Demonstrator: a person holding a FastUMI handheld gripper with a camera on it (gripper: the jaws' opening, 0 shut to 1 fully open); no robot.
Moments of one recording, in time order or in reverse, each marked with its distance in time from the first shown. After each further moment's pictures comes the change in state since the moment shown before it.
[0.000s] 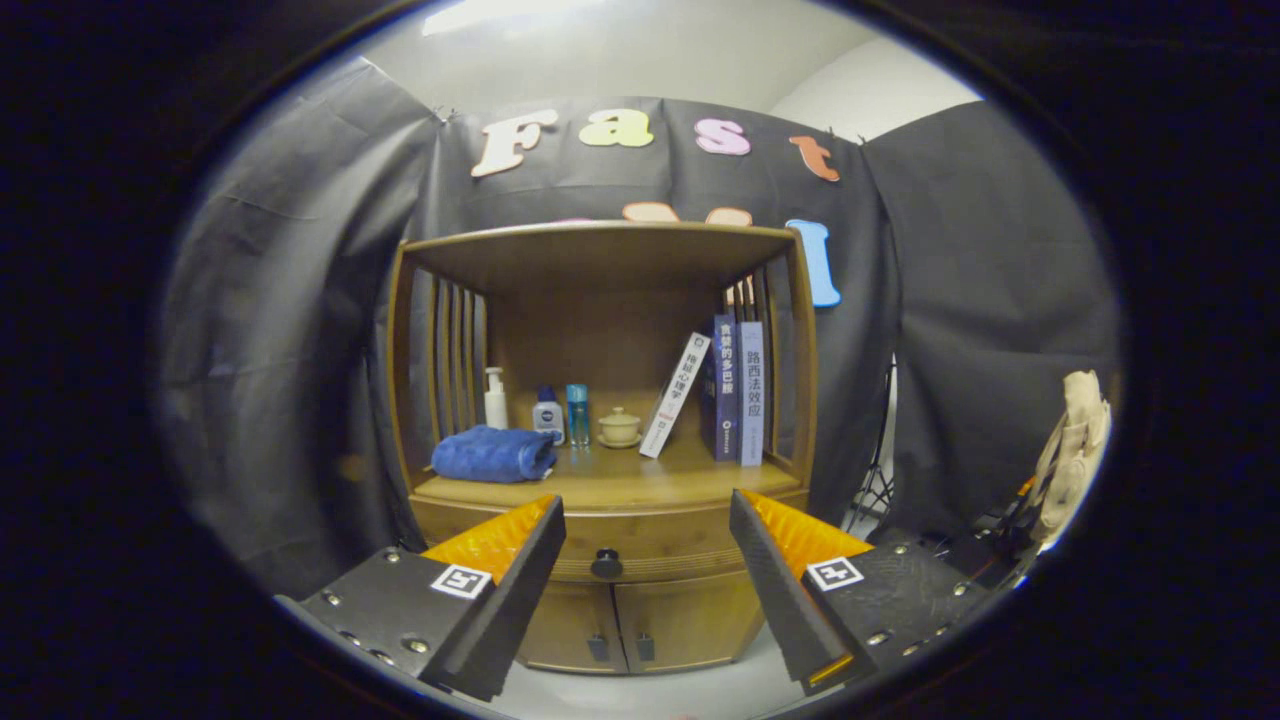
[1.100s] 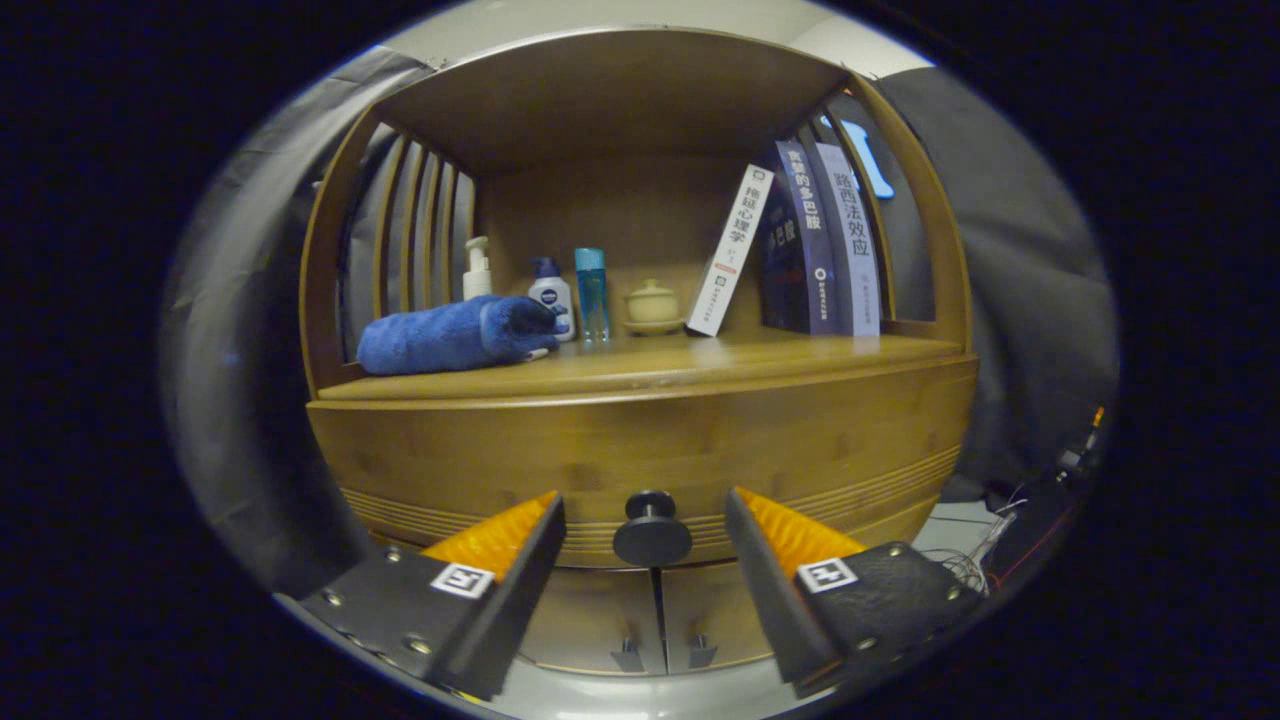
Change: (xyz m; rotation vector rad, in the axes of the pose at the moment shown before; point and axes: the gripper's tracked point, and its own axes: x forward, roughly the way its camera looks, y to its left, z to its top) arm 0.169 0.047 -0.181 0.038 0.140 0.047
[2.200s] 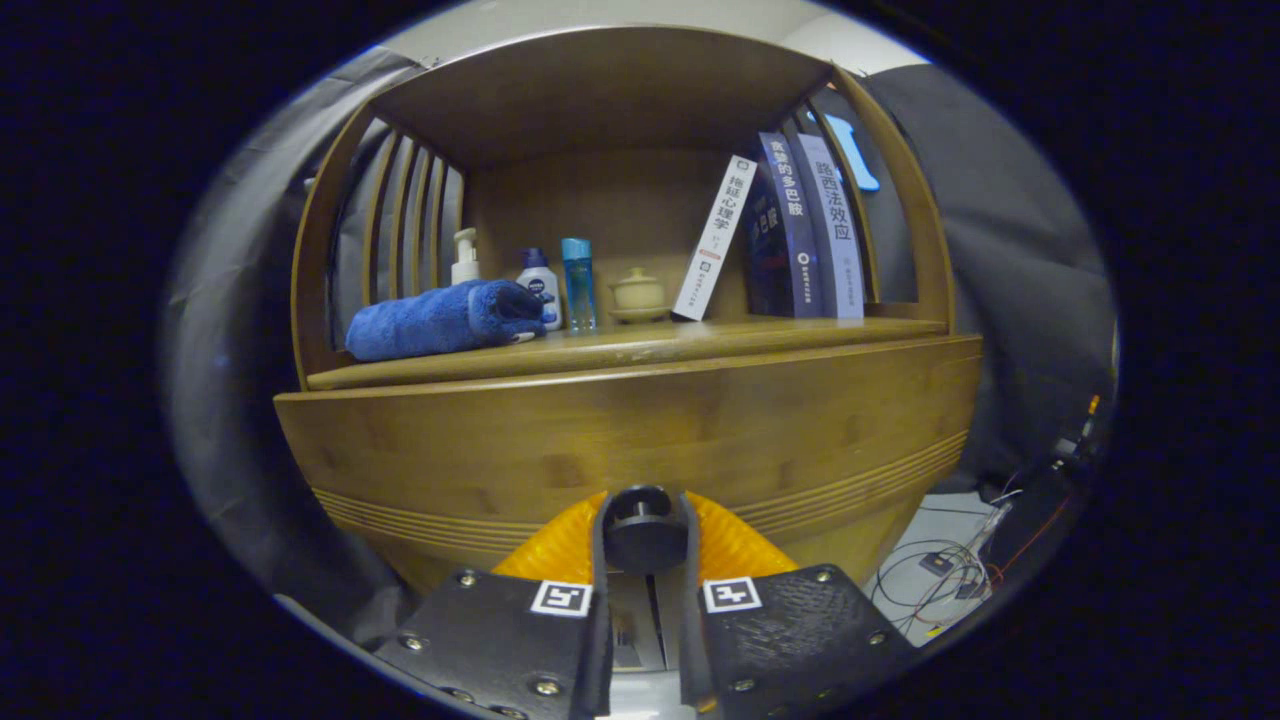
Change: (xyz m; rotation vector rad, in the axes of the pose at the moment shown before) arm -0.026 -0.005 -0.013 -0.015 0.014 -0.035
